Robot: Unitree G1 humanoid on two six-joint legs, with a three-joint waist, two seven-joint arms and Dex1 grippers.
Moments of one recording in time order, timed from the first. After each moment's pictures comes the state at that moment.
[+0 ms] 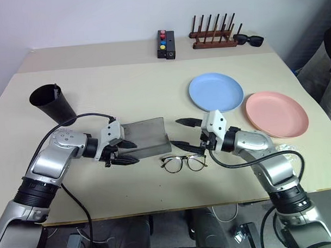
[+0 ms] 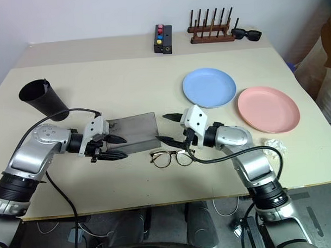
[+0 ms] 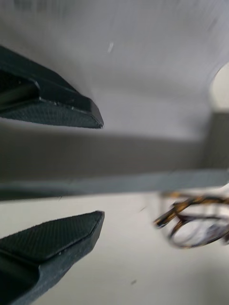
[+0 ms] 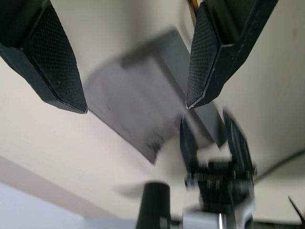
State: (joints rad) left arm -0.43 0.78 -0.14 0.02 -0.27 0.42 -1.29; right arm -0.34 -0.55 0.16 -0.26 0.33 0.29 0.89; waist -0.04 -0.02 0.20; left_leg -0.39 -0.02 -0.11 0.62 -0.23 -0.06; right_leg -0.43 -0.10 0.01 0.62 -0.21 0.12
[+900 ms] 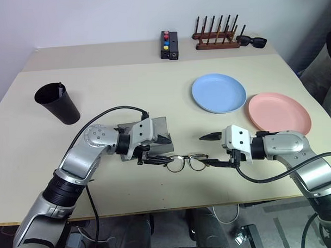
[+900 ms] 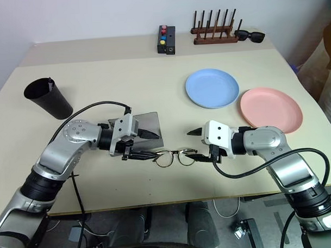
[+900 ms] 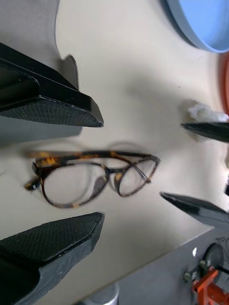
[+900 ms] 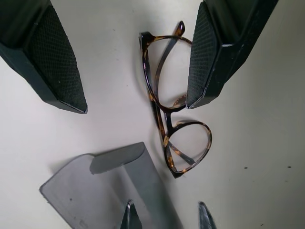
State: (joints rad) left arm -0.50 0.62 -0.29 -0.17 -0.29 0.44 -1.18; right arm -0.25 -0.83 0.13 -0.34 0.27 0.30 1.05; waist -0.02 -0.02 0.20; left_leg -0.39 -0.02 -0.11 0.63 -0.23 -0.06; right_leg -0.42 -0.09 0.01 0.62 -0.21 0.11
